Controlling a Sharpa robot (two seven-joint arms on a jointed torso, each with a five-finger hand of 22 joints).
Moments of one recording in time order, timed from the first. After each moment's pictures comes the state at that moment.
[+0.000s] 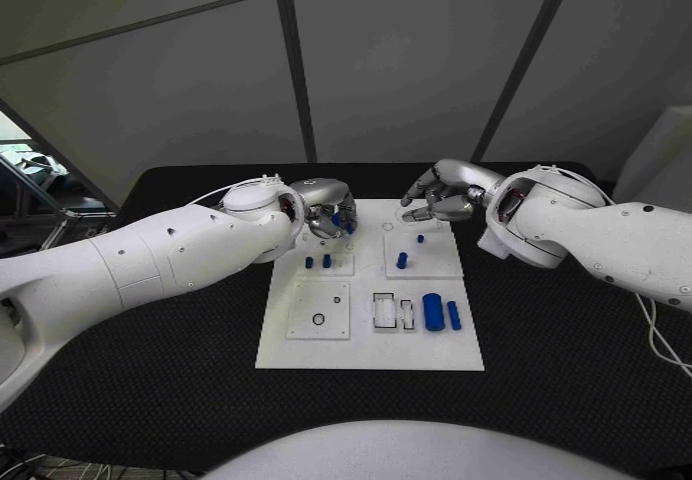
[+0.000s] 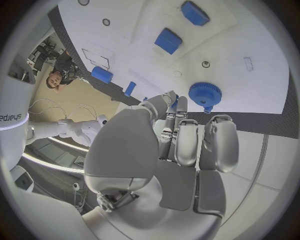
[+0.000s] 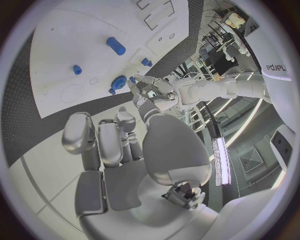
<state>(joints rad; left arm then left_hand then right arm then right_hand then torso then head) 1.16 -0.58 0.01 1.21 -1.49 -0.13 0.01 1.40 -0.14 0.53 -0.07 0.15 1.04 0.13 0.25 0.12 1.10 0.06 0.40 0.15 1.46 -0.01 1.38 1.22 0.06 1.47 0.08 1.35 1.31 1.24 -0.77 -0.02 1.48 -1.21 -0.18 -0.09 1.23 0.01 0.15 -0.06 0.29 0.91 0.15 0.17 0.08 1.26 0.06 1.08 1.06 1.47 -0.01 1.30 1.21 0.08 1.30 0.10 1.34 1.13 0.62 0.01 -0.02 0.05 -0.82</state>
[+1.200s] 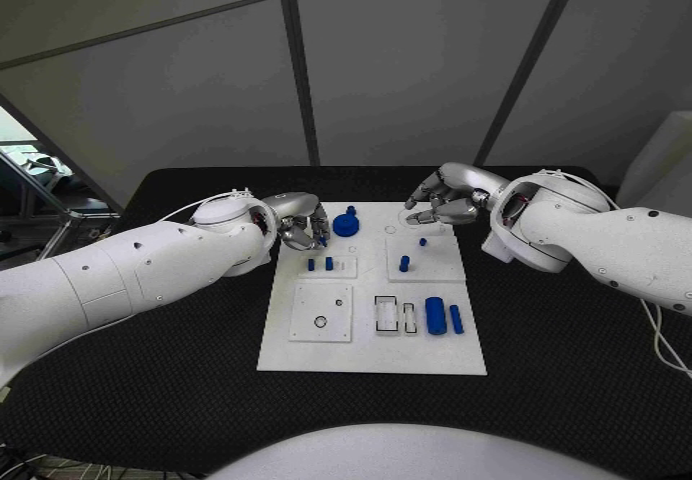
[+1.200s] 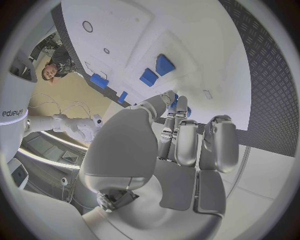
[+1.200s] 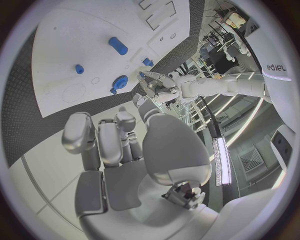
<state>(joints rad) 1.12 -0.69 0.02 1.24 -1.44 -0.12 -0.02 1.38 -0.14 0.53 -0.07 0.15 1.05 0.13 0.24 0.12 1.10 0.06 0.39 0.15 1.46 -0.01 1.38 1.22 0.06 1.47 0.08 1.35 1.31 1.24 -0.77 -0.02 1.47 -1.21 -0.18 -0.08 1.23 0.01 0.15 -0.06 0.29 0.91 0.15 0.17 0.08 1.26 0.06 1.08 1.05 1.47 -0.01 1.29 1.20 0.08 1.30 0.10 1.33 1.12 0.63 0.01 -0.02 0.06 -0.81</state>
